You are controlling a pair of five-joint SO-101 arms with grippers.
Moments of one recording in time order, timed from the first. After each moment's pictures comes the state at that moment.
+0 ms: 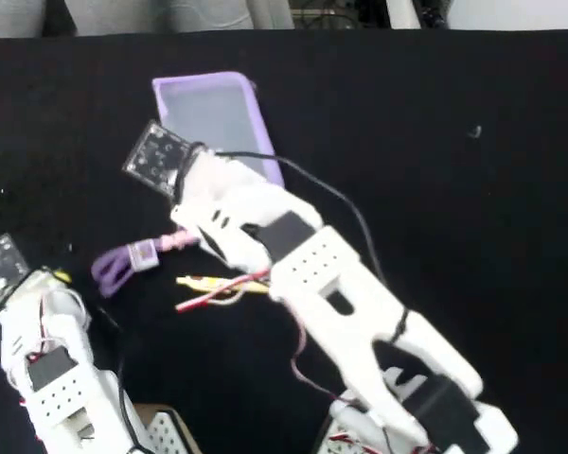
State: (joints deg) left arm -40.1 -80.3 96.4 29.9 -2.0; right arm -39.1 -19.6 31.9 30.1 27.4
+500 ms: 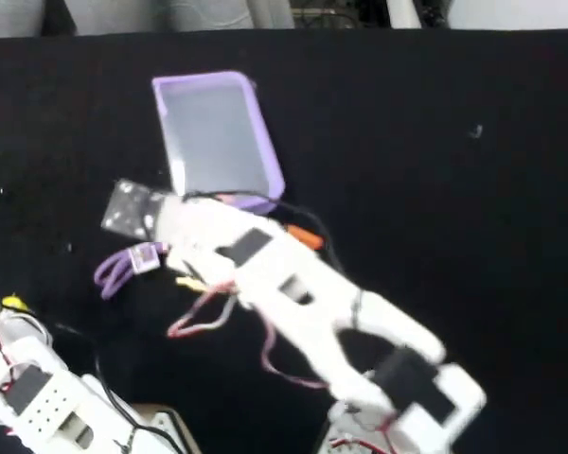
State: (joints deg) left arm -60.4 -80.3 96.5 29.9 -2.0; right arm -44.9 -1.5 31.2 29.2 34.0
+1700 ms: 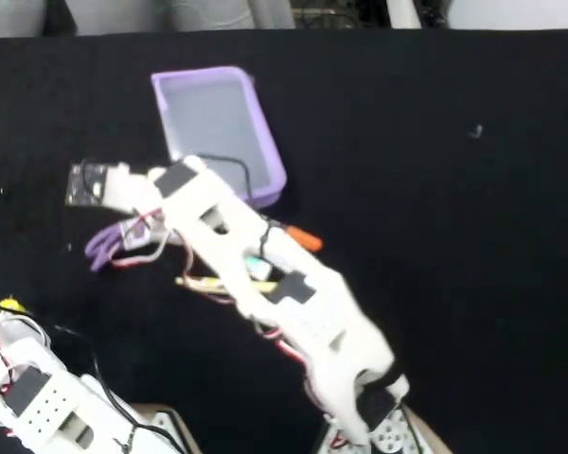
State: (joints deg) left arm -61.3 -80.3 96.5 29.9 -2.0; right arm -43.3 43.6 -31.8 65.6 42.7
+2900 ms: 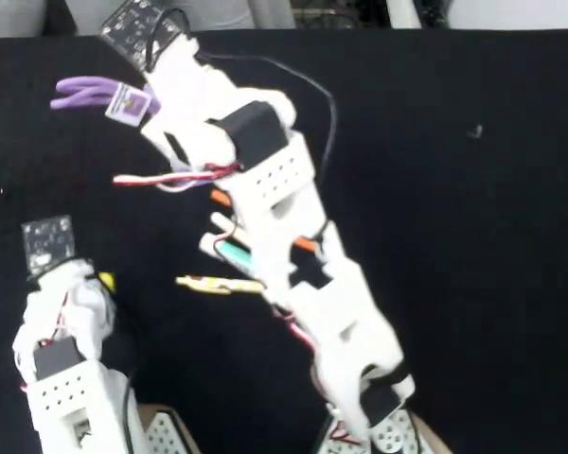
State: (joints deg) left arm -30.2 -80.5 90.0 45.3 -13.6; right arm -36.4 43.6 -91.1 99.4 13.9
